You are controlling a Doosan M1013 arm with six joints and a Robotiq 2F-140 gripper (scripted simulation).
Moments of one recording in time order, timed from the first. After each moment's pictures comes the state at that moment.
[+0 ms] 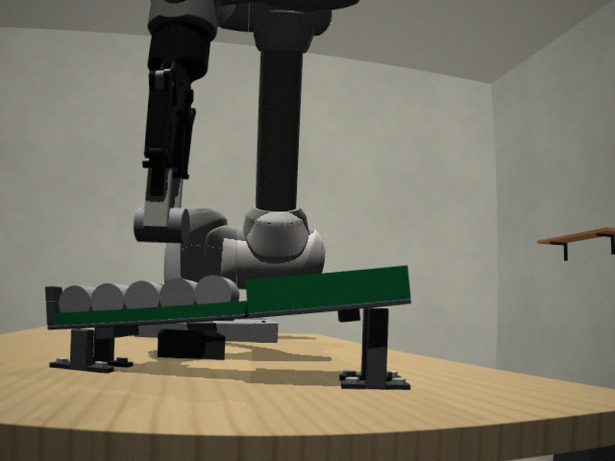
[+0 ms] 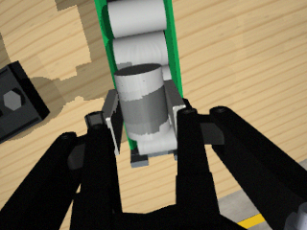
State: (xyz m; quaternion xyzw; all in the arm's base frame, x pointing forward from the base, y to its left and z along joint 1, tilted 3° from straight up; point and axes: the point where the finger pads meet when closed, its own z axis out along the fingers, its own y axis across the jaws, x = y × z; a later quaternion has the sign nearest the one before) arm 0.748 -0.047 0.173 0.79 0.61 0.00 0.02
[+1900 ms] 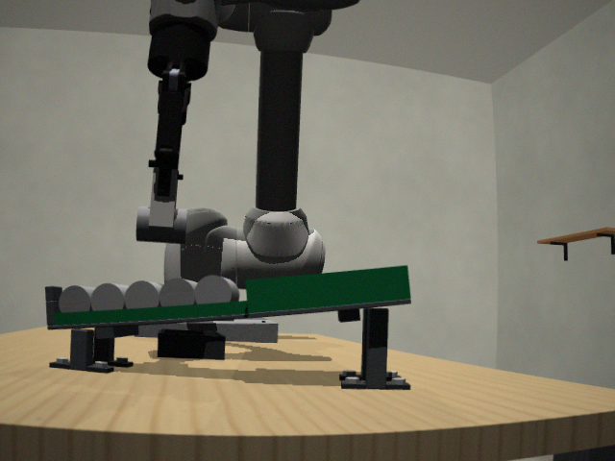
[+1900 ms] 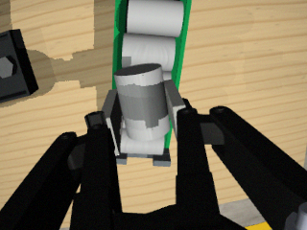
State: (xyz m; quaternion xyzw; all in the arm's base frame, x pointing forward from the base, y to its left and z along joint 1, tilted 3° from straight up) arm 0.748 -0.047 0.173 0.70 0.71 -0.01 0.02
